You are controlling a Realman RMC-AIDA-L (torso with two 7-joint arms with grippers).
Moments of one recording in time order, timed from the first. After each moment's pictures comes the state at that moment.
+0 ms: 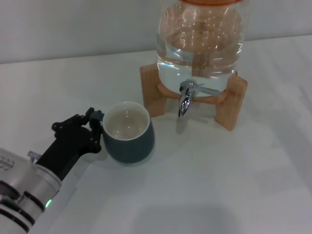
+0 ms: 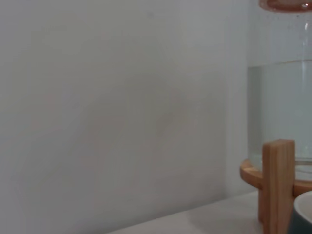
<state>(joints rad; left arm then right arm) -0.49 -2.08 2.84 0.31 -0.99 1.07 -0.13 0.25 2.00 -1.15 -0.14 -0.25 -1.48 0.32</state>
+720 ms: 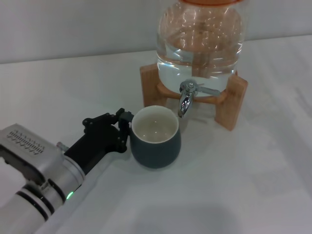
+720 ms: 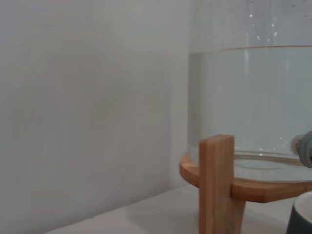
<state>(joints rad) -0.56 -2.09 2.84 0.33 -0.88 0.98 -0.21 0.25 2.01 -1.17 -0.13 -0.25 -1.50 0.32</state>
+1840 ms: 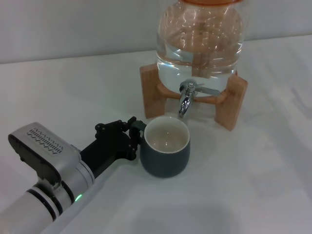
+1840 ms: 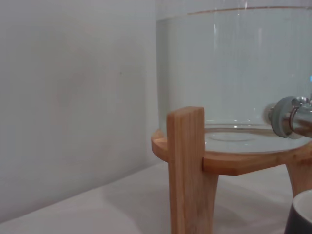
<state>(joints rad) -0.59 -2.09 2.84 0.35 -0.81 0.89 -0.21 0.25 2.01 -1.19 -0.13 -0.25 -1.52 0.33</state>
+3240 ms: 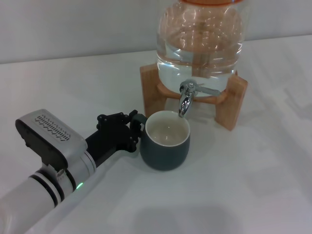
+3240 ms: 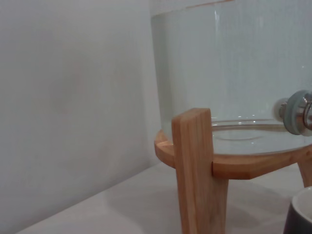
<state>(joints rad) -0.65 -2.09 2.84 0.32 -0.81 0.85 -0.21 0.26 2.01 -1.23 -0.14 -0.25 -1.51 0.34</state>
